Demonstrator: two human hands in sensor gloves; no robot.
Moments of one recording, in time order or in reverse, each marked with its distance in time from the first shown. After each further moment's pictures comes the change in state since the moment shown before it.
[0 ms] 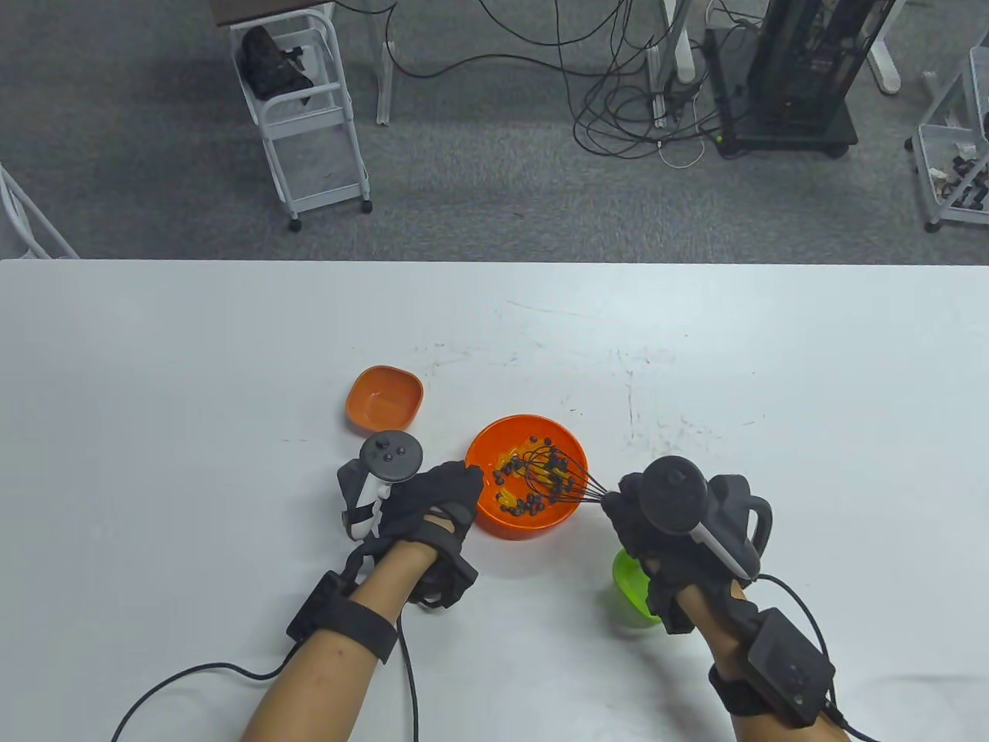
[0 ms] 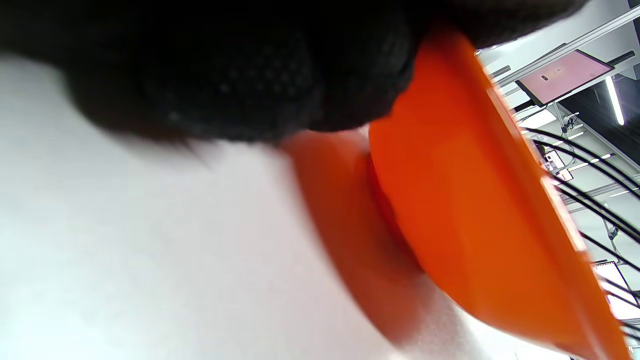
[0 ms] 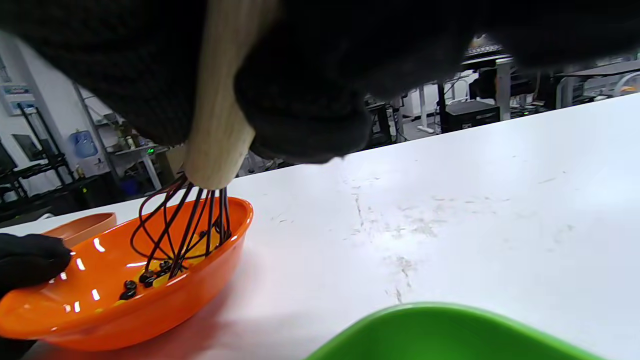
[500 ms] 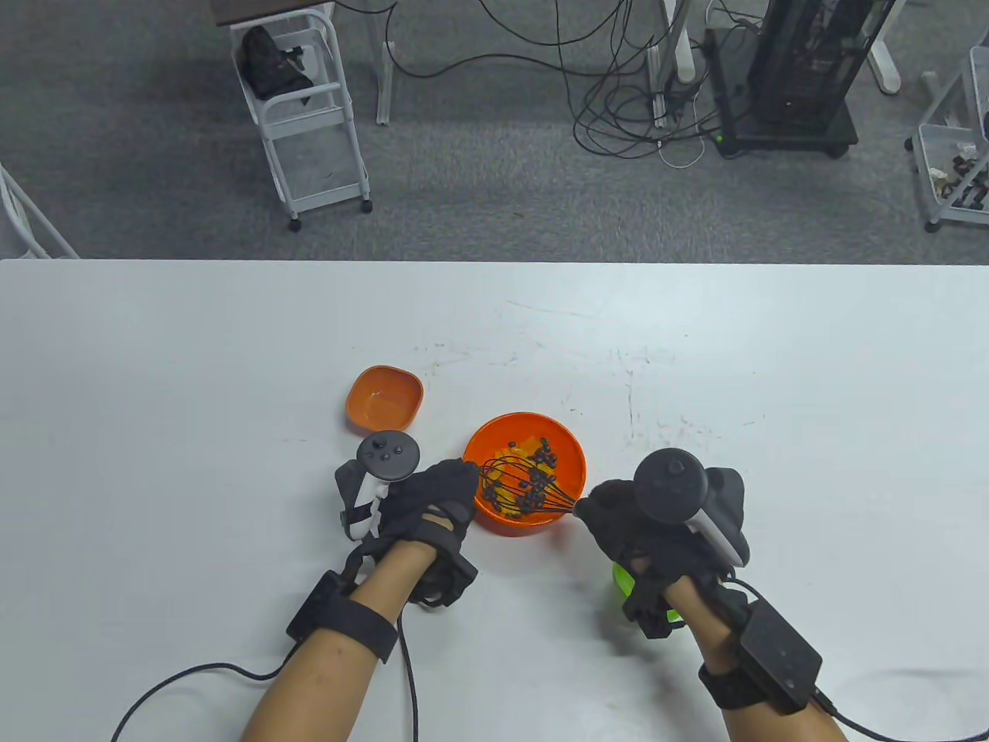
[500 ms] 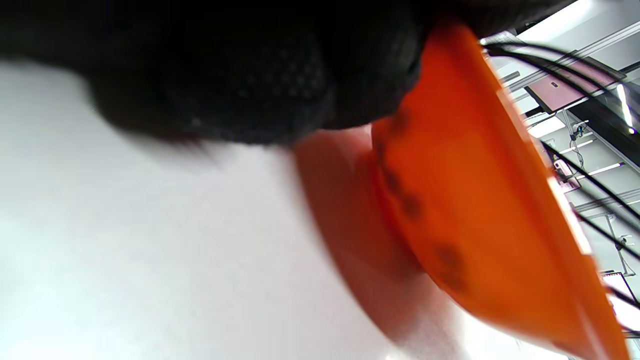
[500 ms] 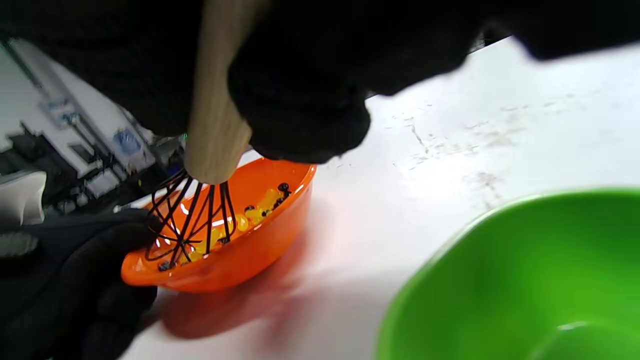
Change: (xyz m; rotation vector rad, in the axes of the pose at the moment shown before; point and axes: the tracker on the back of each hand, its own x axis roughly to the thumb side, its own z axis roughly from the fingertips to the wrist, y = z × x) left_hand -0.002 0.001 0.000 0.002 0.020 0.025; right_hand 0.004 0.010 -0.007 0.201 -0.084 -0.162
